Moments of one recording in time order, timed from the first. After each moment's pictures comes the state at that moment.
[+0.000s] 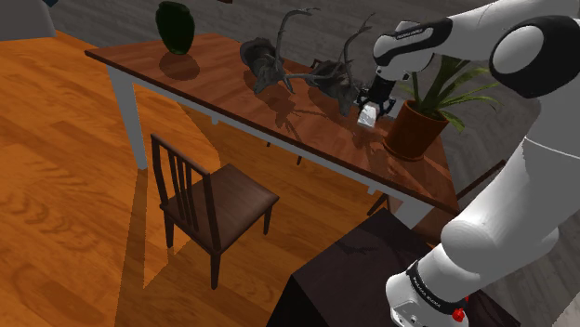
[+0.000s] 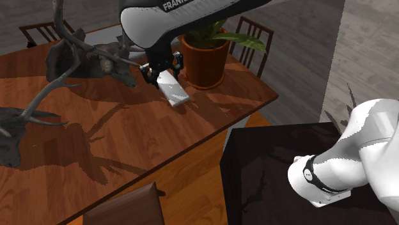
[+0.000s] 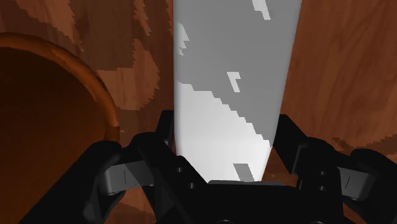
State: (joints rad) arm -0.34 0.21 -0.22 -1.83 0.05 2.02 0.50
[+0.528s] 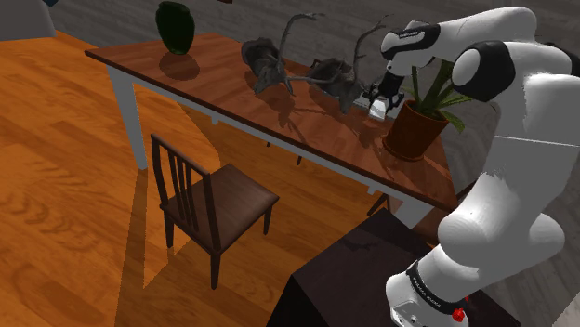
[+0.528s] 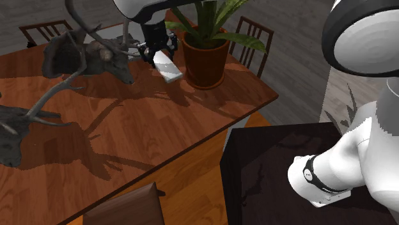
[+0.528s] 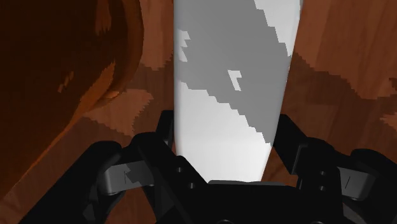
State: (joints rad) arm -0.46 0.46 -0.25 -1.46 0.11 1.90 0.36
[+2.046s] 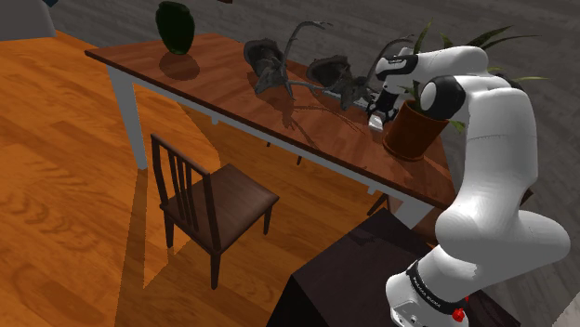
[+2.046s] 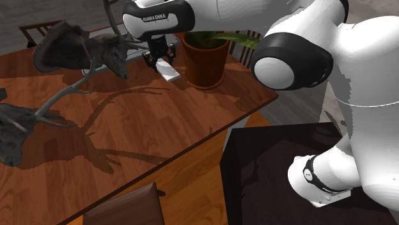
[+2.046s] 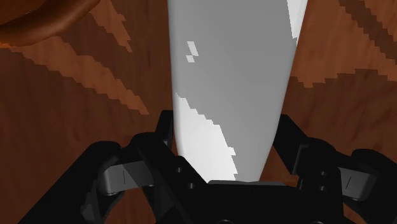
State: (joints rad) arm -0.58 0.80 -0.24 -1.14 0.18 1.91 0.27
